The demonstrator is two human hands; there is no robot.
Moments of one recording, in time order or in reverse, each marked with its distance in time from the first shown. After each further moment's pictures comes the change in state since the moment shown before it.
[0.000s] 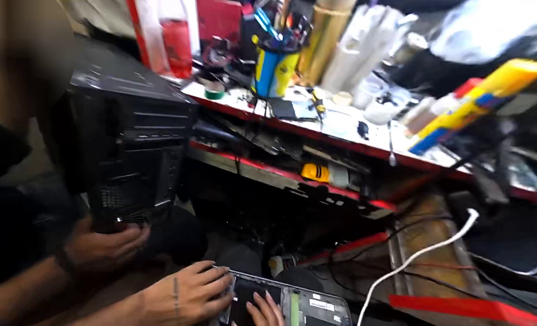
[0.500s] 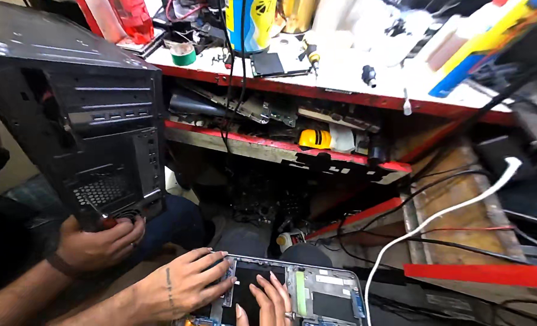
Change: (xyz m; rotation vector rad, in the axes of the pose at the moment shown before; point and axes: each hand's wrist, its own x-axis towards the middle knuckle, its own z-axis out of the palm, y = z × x) left_hand -0.005 -0.004 -0.006 0.027 -0.050 0.008; right_hand -0.001 -0.002 0.004 0.037 0.004 0.070
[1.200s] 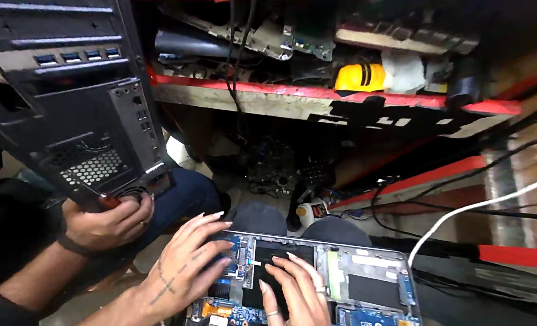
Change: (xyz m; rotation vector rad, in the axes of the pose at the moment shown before) left_hand -0.011 0.018 0.001 -0.402 0.233 -0.577; right_hand 0.017 -0.003 -0.012 -0.006 -0.105 0.025
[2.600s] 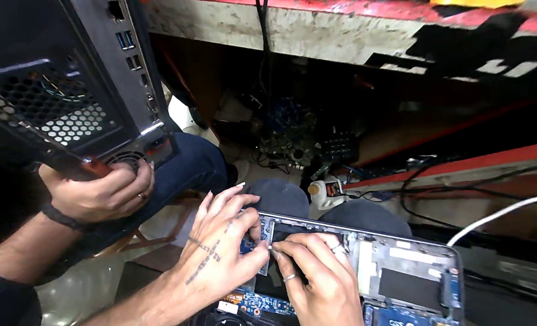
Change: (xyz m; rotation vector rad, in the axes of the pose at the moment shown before) left_hand 0.033 0.034 0.019 -0.041 -0.187 -0.471; right_hand 0.032 0.015 0.006 -0.040 -0.104 -0.096
